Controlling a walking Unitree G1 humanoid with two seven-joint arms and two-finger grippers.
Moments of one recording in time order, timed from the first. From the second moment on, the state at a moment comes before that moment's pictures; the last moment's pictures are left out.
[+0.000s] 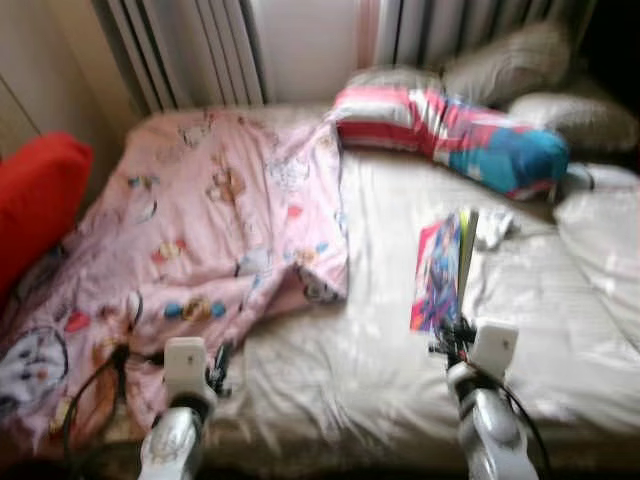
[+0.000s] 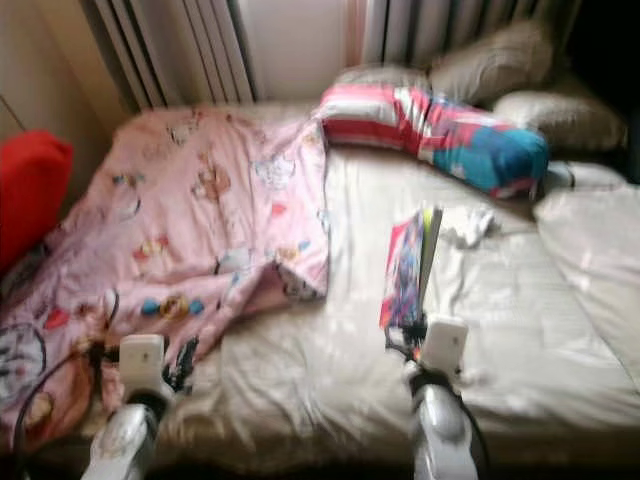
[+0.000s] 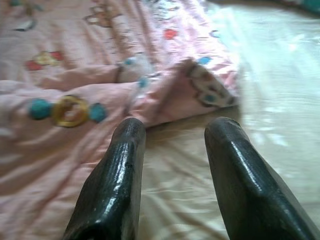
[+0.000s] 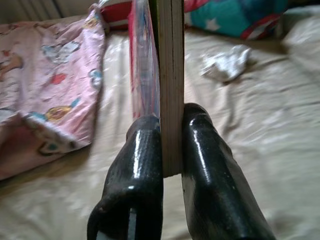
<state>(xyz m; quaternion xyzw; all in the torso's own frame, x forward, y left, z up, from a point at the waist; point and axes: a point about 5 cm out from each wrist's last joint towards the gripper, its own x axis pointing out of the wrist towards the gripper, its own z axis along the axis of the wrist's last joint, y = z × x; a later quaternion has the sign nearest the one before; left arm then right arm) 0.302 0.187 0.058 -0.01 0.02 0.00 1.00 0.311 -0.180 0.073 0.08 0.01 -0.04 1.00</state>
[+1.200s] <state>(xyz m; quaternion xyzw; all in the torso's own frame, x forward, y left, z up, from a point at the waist) 0.302 0.185 0.056 -0.02 0.02 0.00 1.00 0.312 -0.183 0.072 0.07 0.03 -0.04 1.00</state>
